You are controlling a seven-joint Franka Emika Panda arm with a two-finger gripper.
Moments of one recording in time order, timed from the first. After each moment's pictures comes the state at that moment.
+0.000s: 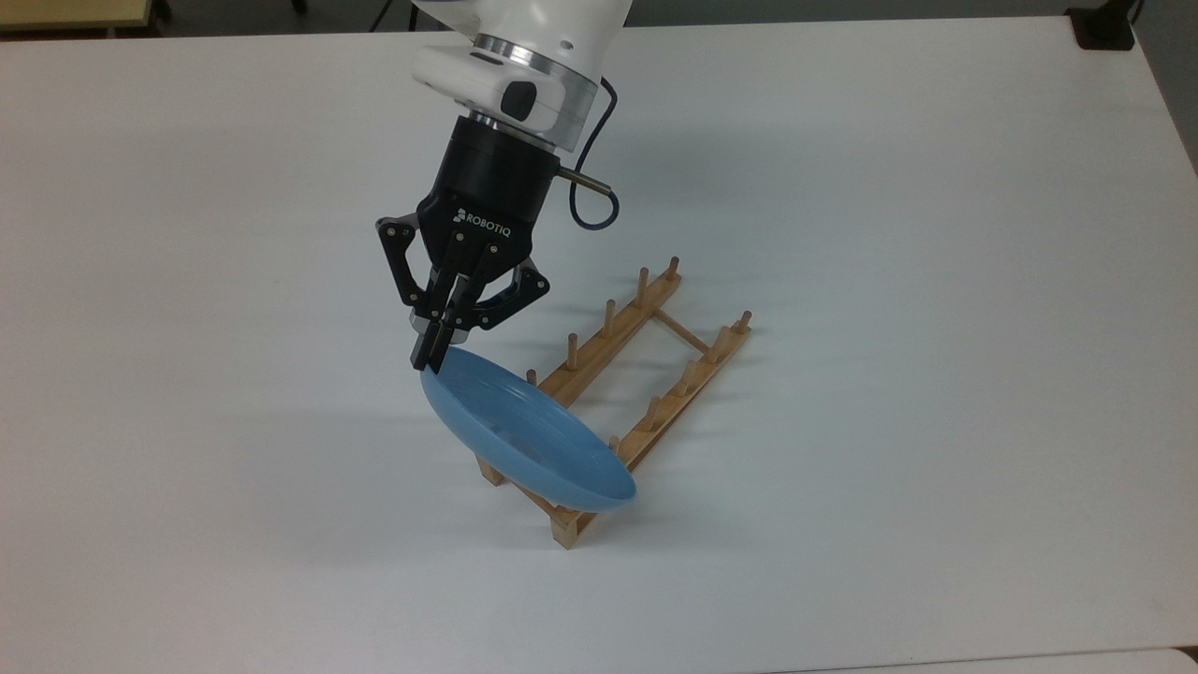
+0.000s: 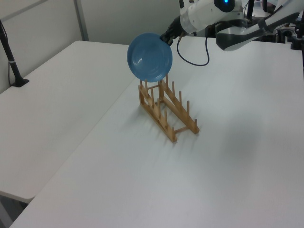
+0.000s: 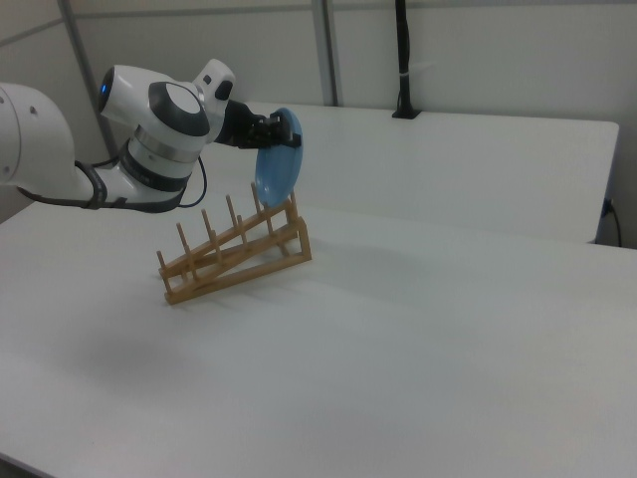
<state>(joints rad) 0.29 0.32 -0.30 -1.67 -0.99 2.77 0.68</state>
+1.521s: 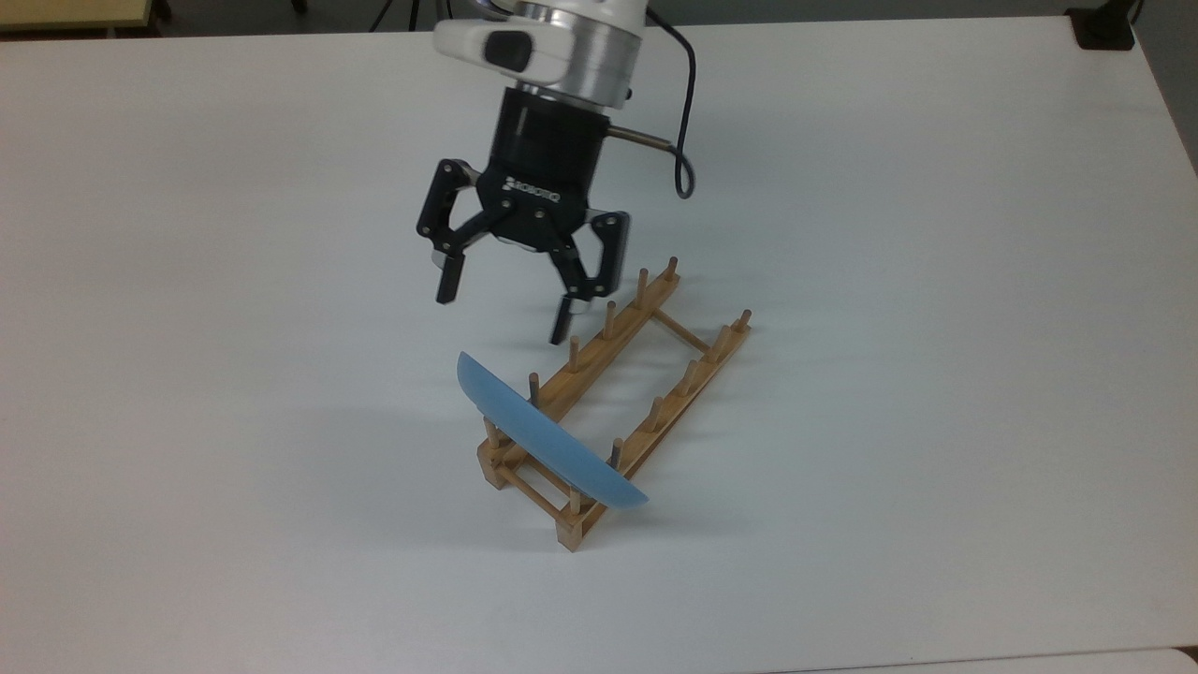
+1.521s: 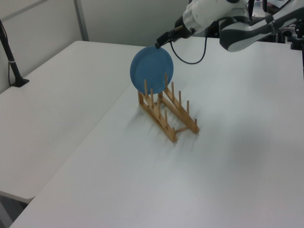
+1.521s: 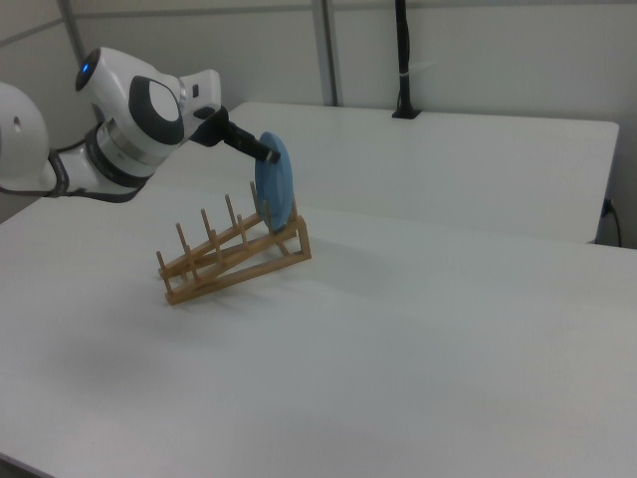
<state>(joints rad) 0.18 0.23 -0.11 -1.75 -0.75 2.69 1.09</state>
